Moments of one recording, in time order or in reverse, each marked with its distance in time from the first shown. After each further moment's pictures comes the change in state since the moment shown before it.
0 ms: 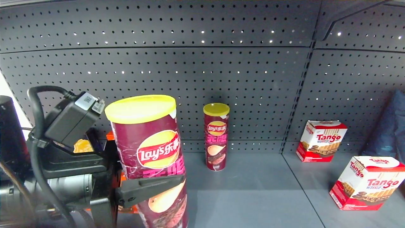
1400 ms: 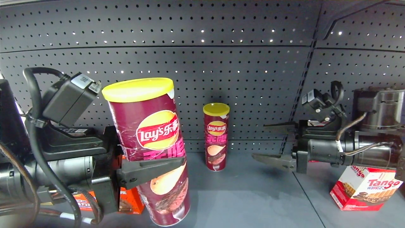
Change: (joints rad) left arm 0.022 0.017 -0.054 -0.005 -0.002 -0.003; right arm 0.195 1.040 -0.233 -0.590 0.373 -0.076
